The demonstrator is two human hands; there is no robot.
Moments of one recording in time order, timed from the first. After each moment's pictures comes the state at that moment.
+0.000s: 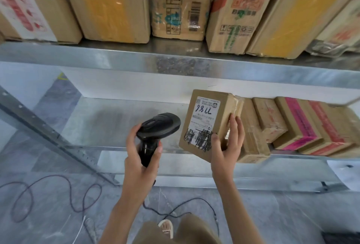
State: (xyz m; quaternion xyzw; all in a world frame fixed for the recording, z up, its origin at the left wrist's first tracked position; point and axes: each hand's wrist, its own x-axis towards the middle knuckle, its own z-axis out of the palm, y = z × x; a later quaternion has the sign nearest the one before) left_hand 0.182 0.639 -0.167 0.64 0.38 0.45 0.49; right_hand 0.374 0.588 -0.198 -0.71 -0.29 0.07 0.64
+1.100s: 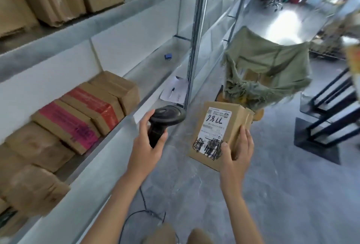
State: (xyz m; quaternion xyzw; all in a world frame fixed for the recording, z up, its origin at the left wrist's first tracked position) left_hand 0.576 0.327 -0.165 0.81 -0.06 0.12 0.57; right_hand 0.541 0.118 -0.183 -0.72 0.19 -0.26 0.62
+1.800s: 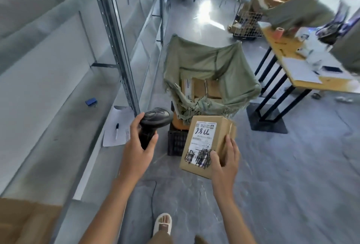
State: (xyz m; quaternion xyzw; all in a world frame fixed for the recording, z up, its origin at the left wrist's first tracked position) left_hand 0.892 0.184 -0.181 0.81 -0.18 0.01 0.56; right_hand 0.763 0.005 -0.218 -0.70 0.38 -0.30 0.53
